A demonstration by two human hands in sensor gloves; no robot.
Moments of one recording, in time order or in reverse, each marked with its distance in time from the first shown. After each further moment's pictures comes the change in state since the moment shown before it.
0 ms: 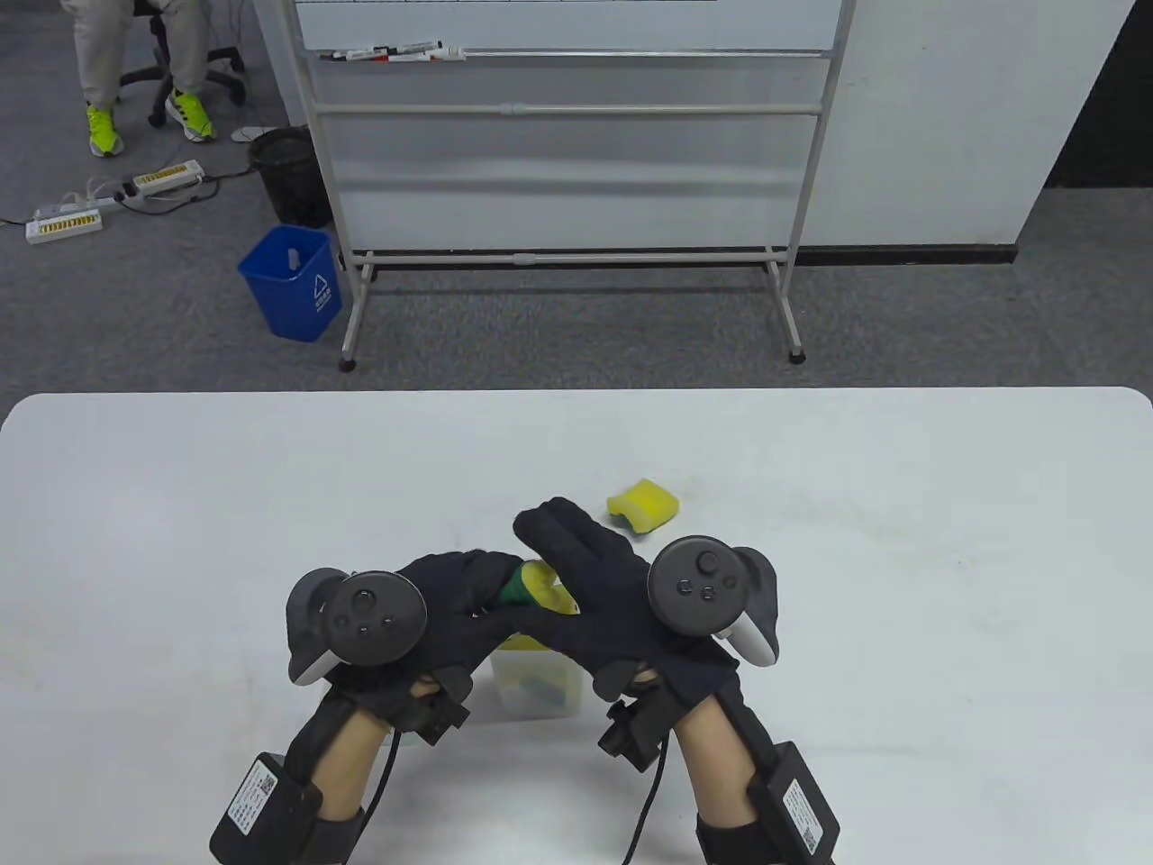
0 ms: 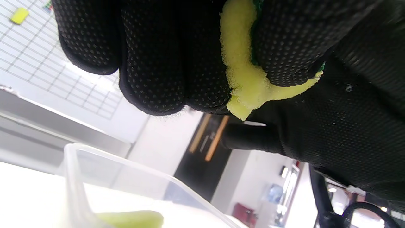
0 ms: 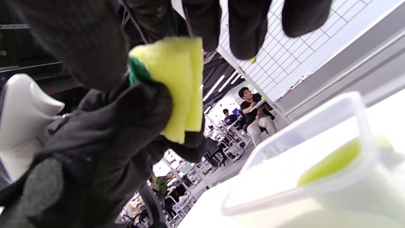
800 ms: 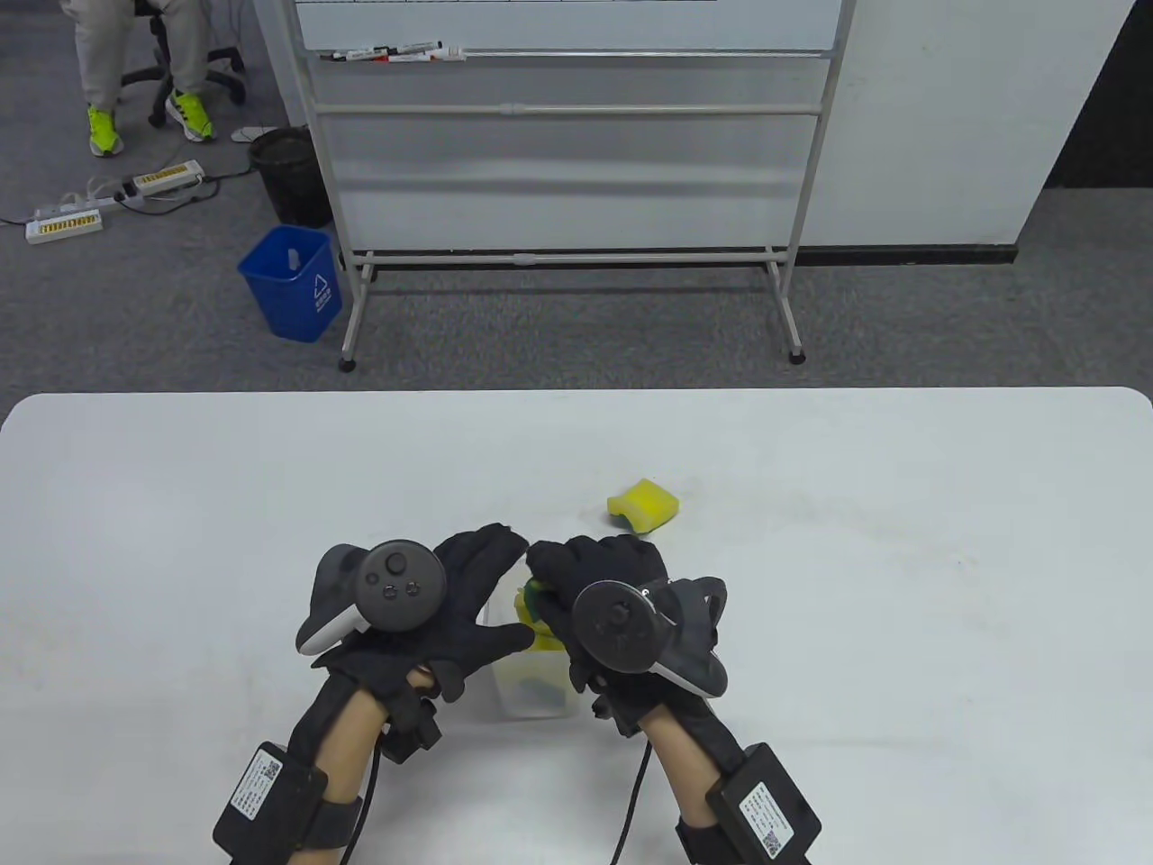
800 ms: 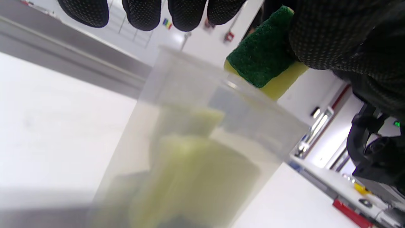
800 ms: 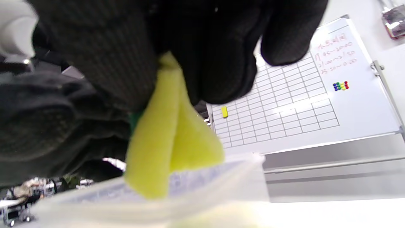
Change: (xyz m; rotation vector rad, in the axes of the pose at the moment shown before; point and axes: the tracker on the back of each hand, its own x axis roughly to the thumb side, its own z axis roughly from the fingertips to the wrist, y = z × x) left_hand -0.038 -0.033 -0.003 -0.392 0.180 -0.003; right_hand 0.008 0.026 -0.005 -0.200 0.041 0.599
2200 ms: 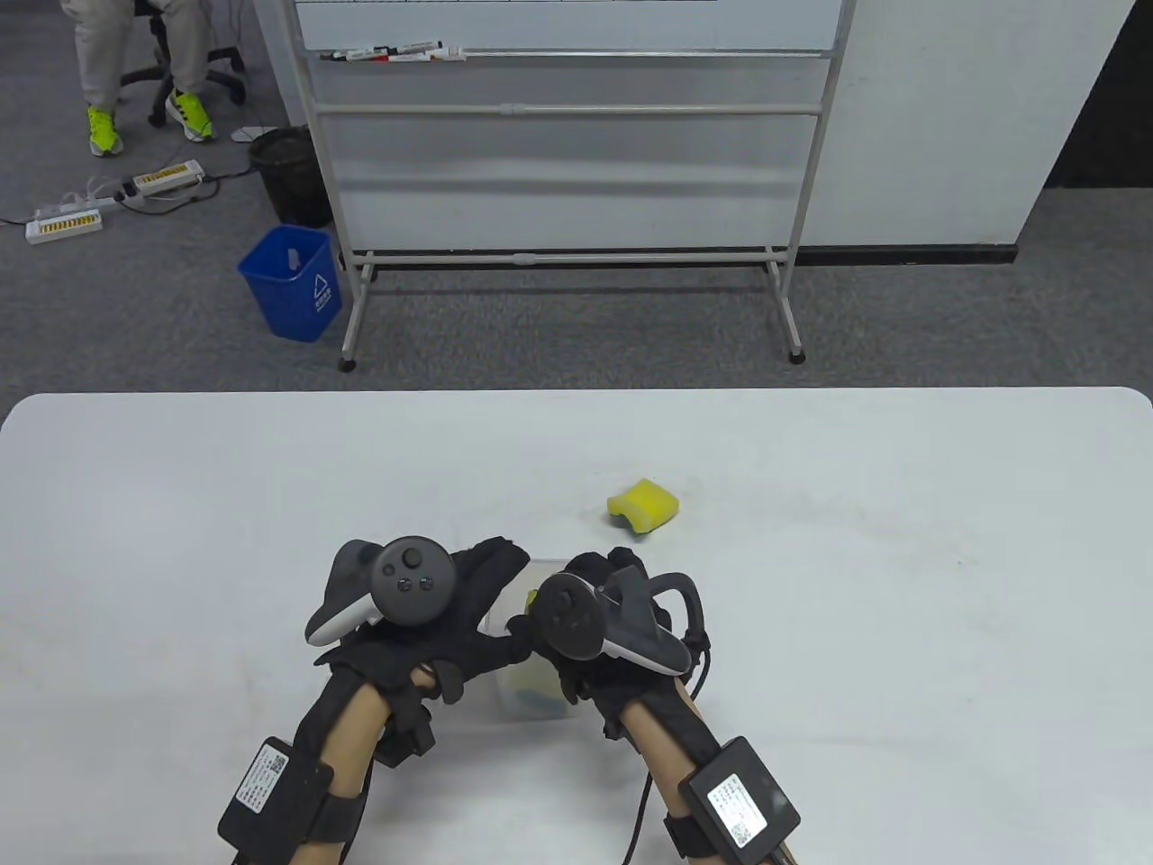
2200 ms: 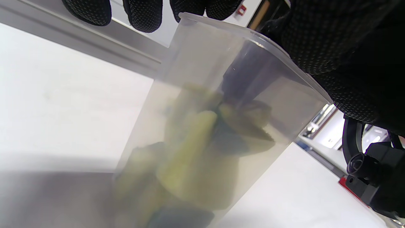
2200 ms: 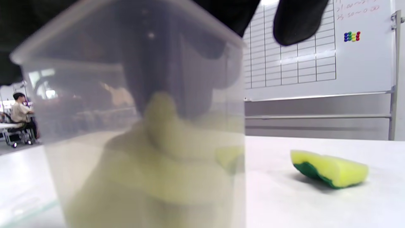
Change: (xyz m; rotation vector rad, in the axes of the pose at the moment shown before) left_hand -0.005 -0.009 -0.005 -0.094 0.037 -0.002; right_hand -0.005 0.046 -0.007 0.329 0.017 0.120
